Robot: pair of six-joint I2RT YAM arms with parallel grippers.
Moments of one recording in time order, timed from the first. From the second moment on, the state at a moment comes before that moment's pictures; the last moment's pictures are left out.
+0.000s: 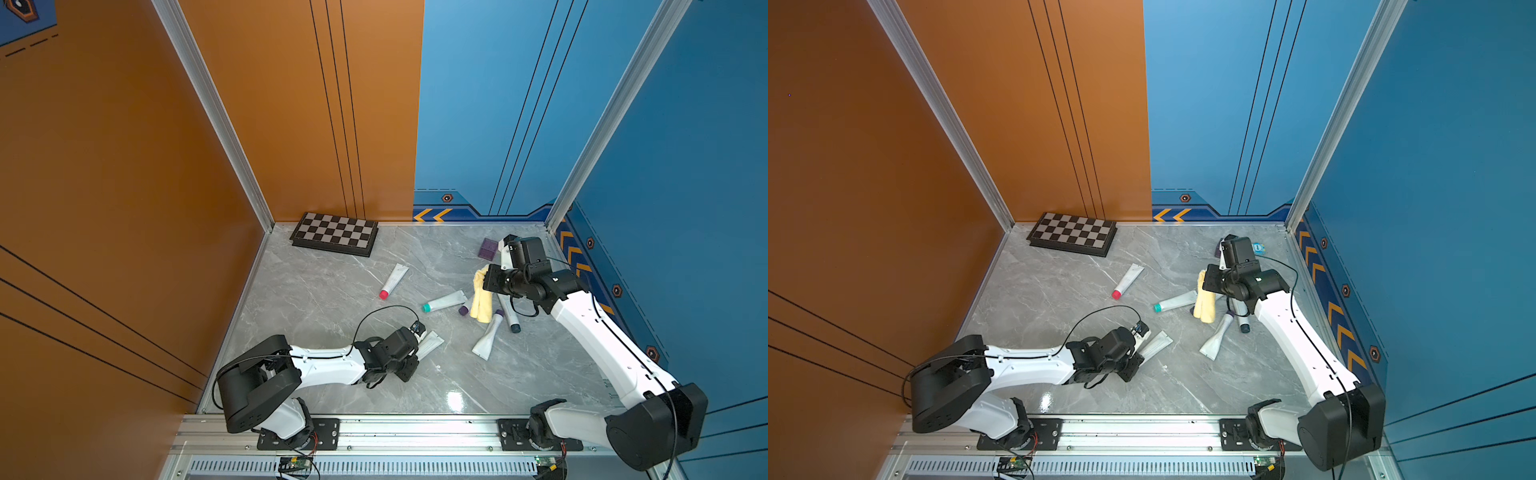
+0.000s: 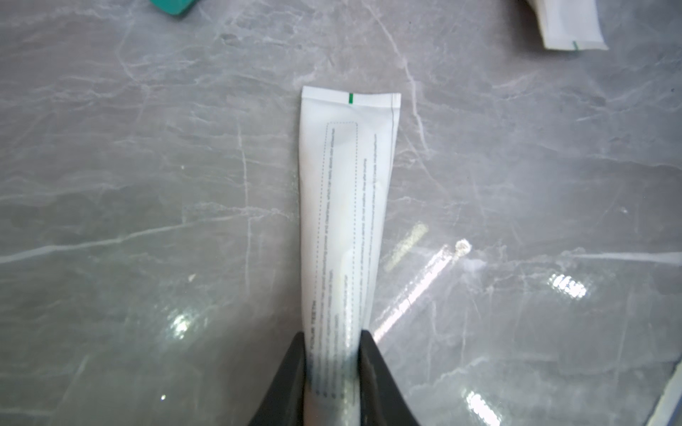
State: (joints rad) left arm -0.98 1.53 0.65 -0.05 -0.05 -0.29; right arm 0.29 1.27 1.19 -0.76 -0.09 0.45
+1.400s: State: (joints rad) left arm -0.51 1.77 1.25 -0.38 0.06 -0.19; right arm 0.33 1.12 1.04 -0.83 -0.17 0.46
